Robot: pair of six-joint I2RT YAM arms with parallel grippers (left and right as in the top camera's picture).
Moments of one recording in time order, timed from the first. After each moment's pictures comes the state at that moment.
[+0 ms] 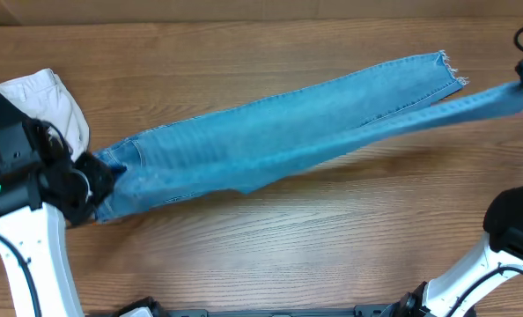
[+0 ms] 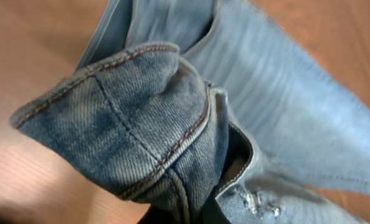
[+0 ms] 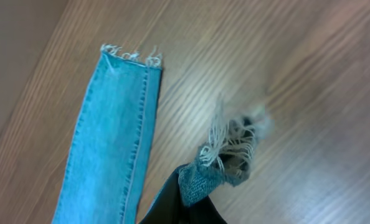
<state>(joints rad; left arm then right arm) 0.41 1.23 1.21 -1.26 0.23 -0.48 -0.50 2.04 2.25 -1.37 -0.06 0.47</state>
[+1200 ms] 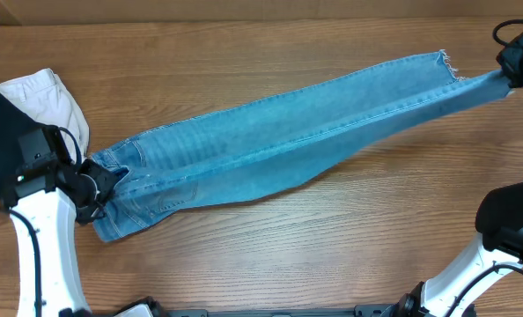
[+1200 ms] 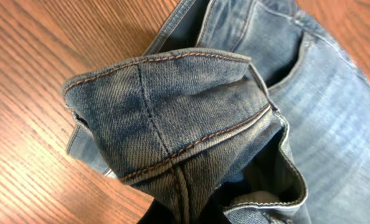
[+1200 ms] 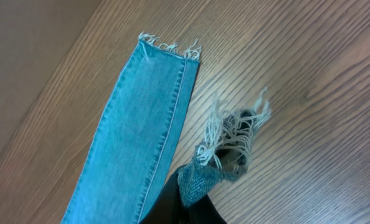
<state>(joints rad) 0.41 1.36 1.03 -0.99 0.07 -0.60 -0.42 2.04 2.25 -1.32 -0.08 0.47</state>
